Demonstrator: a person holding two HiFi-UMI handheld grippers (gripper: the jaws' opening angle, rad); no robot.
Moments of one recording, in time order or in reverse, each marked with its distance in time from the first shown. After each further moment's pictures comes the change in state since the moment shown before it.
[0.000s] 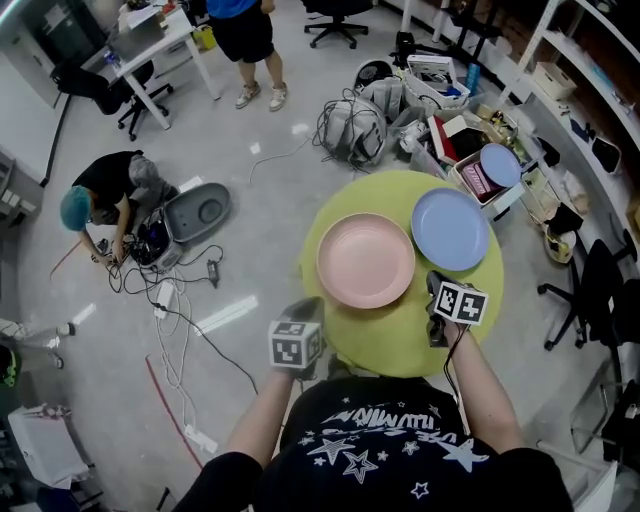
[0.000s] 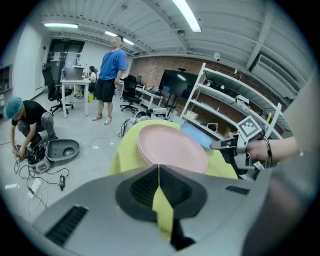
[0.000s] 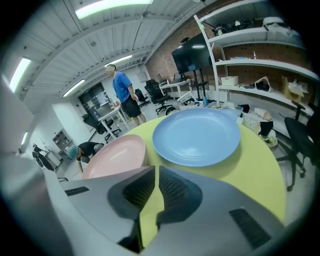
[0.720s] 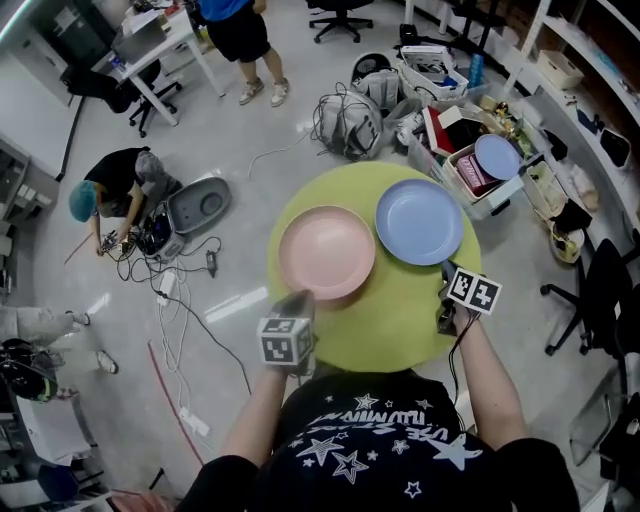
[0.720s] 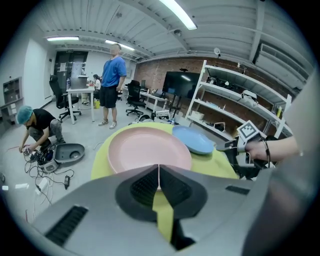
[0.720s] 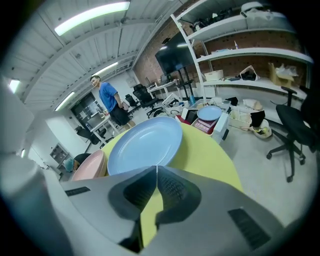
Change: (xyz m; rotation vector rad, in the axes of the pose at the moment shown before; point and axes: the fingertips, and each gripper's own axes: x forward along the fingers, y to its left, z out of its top) left arm 0.021 -0.083 0.006 0.009 -0.036 0.130; right arm -0.017 -0.143 0.028 0.130 -0.024 -0.002
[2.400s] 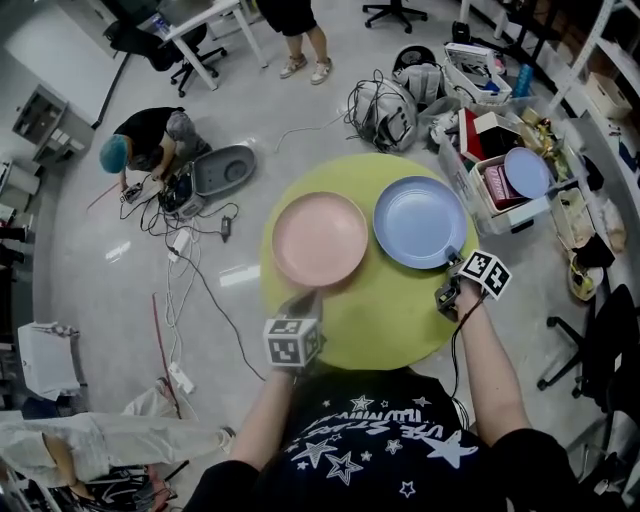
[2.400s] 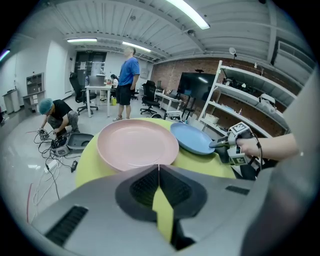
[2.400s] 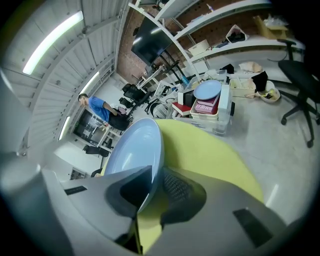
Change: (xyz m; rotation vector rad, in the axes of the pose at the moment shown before) left arm 0.010 -0.062 -0.023 -0.136 -0.014 0.160; right arm 0.068 -0.034 0.038 0.280 0.105 0.163
